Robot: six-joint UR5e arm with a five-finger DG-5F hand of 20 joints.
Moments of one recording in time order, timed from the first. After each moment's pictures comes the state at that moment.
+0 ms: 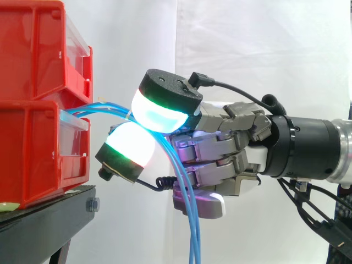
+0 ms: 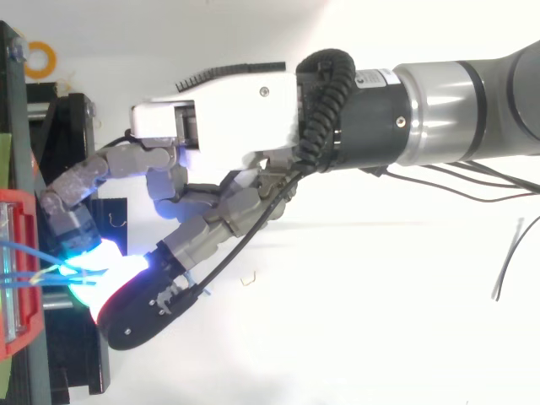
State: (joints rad) arm 0.04 -2.42 -0.98 -2.78 -1.65 -0.26
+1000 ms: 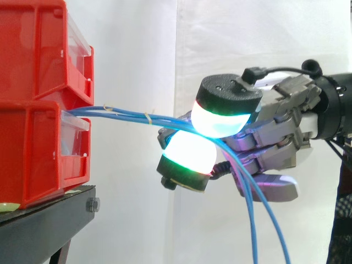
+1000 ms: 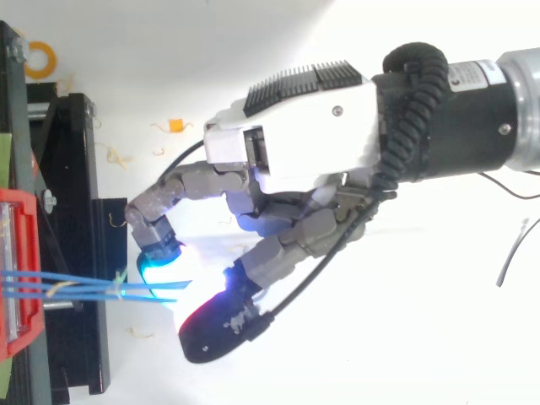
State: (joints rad) arm 0.06 -2.31 -0.98 -3.14 -1.65 -0.40
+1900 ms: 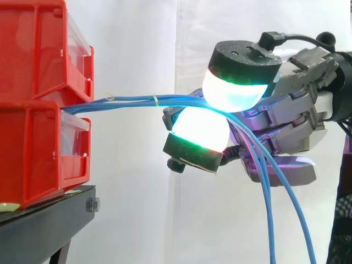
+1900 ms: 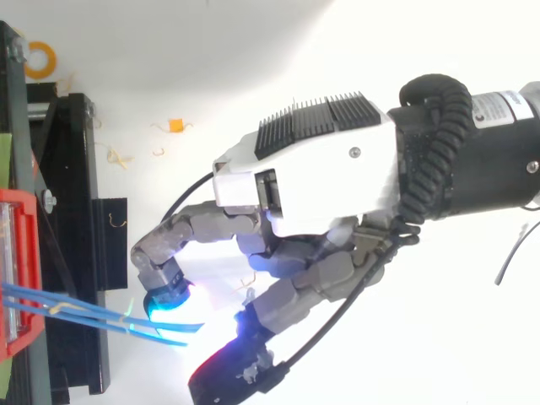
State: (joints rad) arm 0.09 -2.29 -0.98 -3.17 -1.63 -0.39
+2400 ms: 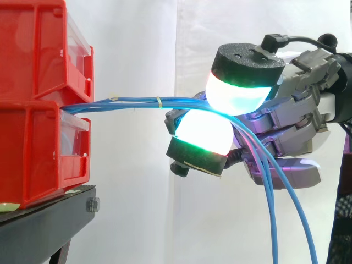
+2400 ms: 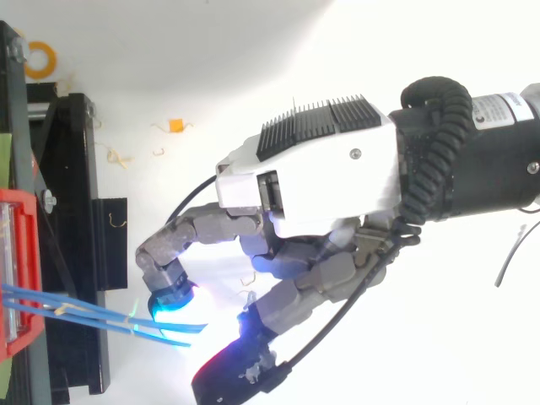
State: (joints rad) arm 0.09 -2.29 -0.98 -3.19 -1.64 -0.38
